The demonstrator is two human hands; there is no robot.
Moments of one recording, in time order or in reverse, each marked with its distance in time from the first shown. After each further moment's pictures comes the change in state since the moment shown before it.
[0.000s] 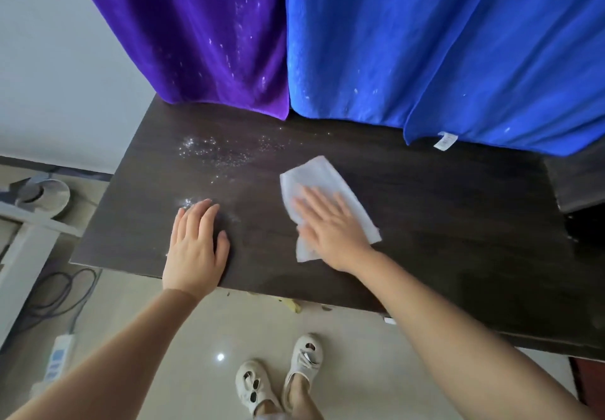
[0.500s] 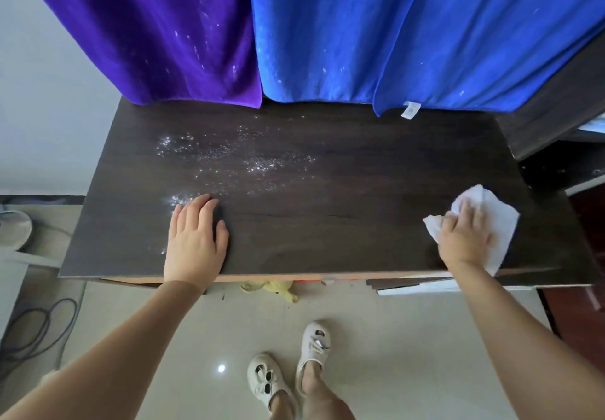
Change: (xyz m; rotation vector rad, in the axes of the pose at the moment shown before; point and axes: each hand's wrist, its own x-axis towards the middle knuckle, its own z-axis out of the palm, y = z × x) left_hand 0.002 -0.004 0.000 -0.044 -0.048 0.077; right_hand -0.156 0.112 0.013 0.165 0.225 1.134
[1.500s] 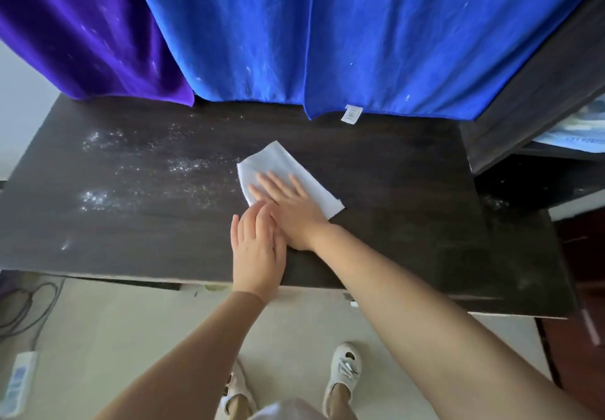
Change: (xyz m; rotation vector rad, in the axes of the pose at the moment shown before) left_hand -0.009 0.223 0.089 -0.258 0.115 -0.096; right_hand 0.009 -0.116 0.007 -0.226 -0.231 -1.140
